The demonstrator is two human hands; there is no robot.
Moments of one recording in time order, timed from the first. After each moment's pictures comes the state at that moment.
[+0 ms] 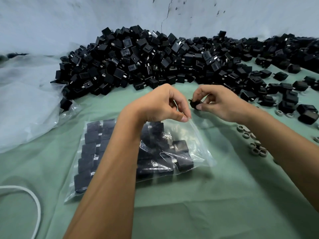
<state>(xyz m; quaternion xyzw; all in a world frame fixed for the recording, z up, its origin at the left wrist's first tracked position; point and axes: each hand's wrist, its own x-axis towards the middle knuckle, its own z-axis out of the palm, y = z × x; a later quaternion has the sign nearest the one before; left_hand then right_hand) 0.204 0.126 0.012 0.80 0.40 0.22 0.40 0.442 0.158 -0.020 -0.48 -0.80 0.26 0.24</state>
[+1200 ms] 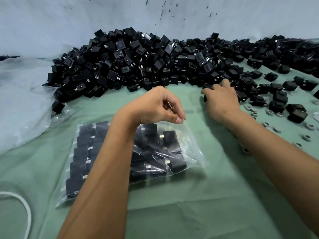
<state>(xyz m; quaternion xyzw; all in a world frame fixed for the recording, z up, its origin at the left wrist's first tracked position) 0.207 0.126 0.010 0.79 0.40 0.22 0.40 0.447 0.178 -0.039 -0.68 -0.72 -0.12 0.07</state>
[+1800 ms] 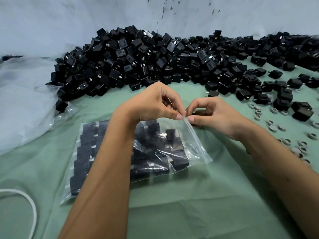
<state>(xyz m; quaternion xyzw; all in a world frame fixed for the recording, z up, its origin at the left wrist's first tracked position) 0.201 0.122 0.017 0.79 0.39 0.24 0.41 0.434 0.114 -0.036 -0.41 -0.68 0.51 0.33</state>
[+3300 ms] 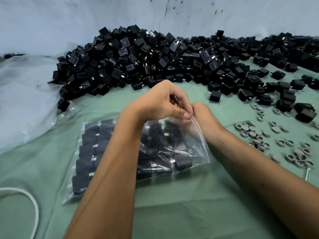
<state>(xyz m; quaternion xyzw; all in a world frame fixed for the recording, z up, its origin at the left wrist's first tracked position) 0.209 0.129 0.013 0.81 0.37 0.25 0.38 0.383 0.115 -0.048 -0.51 -0.69 0.37 0.35</state>
